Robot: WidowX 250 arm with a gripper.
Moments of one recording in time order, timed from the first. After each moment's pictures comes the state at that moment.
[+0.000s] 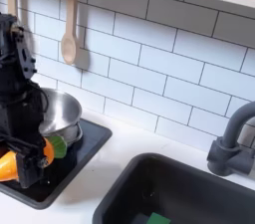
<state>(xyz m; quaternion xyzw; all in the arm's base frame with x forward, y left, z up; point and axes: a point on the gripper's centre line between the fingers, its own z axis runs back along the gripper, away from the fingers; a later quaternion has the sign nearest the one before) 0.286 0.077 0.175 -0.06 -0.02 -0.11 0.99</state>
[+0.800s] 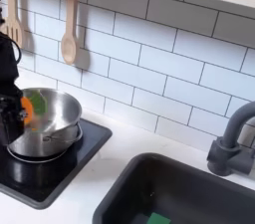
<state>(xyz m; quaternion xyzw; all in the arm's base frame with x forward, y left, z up) 0.290 0.108 0.216 -0.07 -0.05 -0.05 0.99</state>
